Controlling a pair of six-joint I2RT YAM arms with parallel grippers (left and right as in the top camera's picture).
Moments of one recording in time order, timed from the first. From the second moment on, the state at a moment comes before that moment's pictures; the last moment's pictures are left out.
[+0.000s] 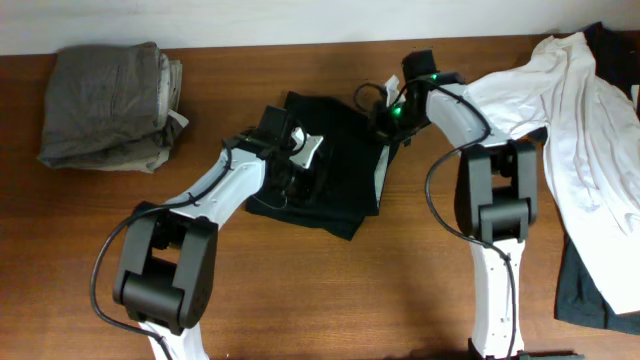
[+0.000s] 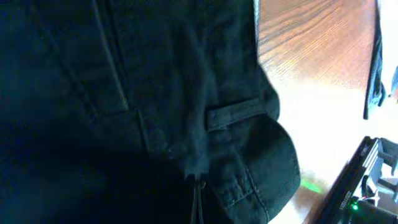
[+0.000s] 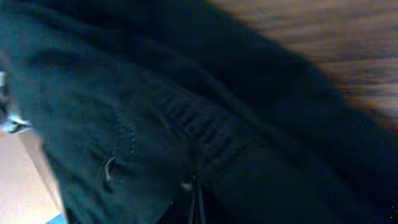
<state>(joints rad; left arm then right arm) -0.38 1.98 1.33 -0.64 0.62 -0.10 0.13 2.45 1.96 -0.87 -0.65 0.36</state>
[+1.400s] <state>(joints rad) -0.11 2.04 1.35 -0.76 0.43 -0.02 0.31 2.44 1.88 -1.46 -0.63 0.04</state>
